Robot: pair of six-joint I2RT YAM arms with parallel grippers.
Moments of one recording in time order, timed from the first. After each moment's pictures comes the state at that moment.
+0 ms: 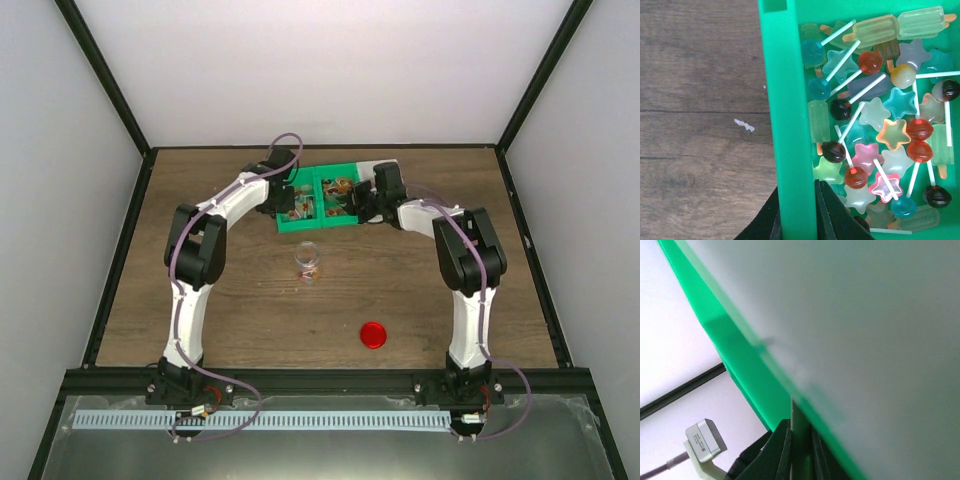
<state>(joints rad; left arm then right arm) -0.41 2.22 1.81 -0.78 -0.16 -0.41 0.35 2.05 1.32 0.05 -0.49 1.59</state>
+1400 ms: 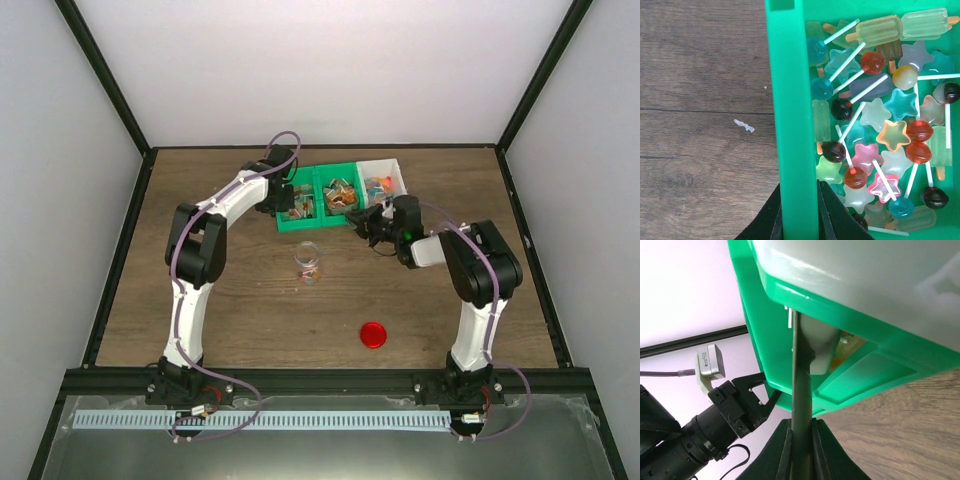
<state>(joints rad) -0.40 2.24 1.84 -0.81 -0.14 -0.44 0.32 1.93 0.84 0.72 -0.57 1.47</state>
